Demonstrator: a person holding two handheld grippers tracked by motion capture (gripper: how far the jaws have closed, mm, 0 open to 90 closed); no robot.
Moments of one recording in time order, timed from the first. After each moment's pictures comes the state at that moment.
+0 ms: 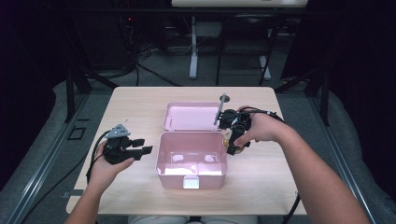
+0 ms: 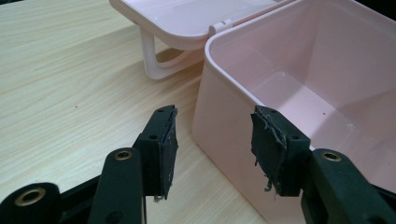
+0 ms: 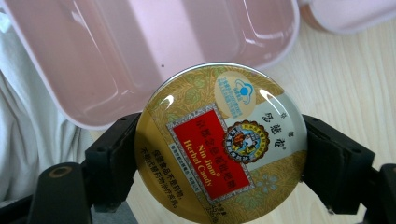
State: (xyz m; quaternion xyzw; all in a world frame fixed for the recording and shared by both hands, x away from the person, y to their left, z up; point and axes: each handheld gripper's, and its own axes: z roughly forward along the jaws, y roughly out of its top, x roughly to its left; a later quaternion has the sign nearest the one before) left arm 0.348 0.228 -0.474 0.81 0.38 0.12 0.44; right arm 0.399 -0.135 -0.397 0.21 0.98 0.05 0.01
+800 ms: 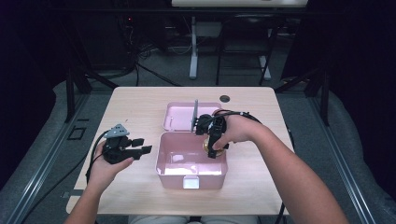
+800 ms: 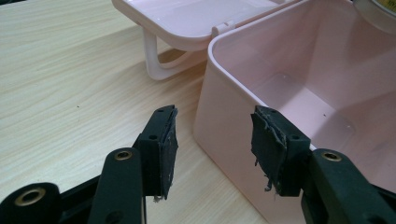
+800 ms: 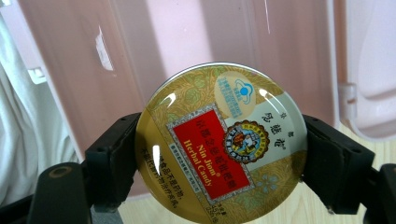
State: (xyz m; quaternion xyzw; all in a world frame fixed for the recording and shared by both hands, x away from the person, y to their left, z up) left arm 0.348 0.230 -0.474 0.80 0.38 0.12 0.44; right arm 0.398 -0.072 -0.409 0.14 0.99 0.03 0.01
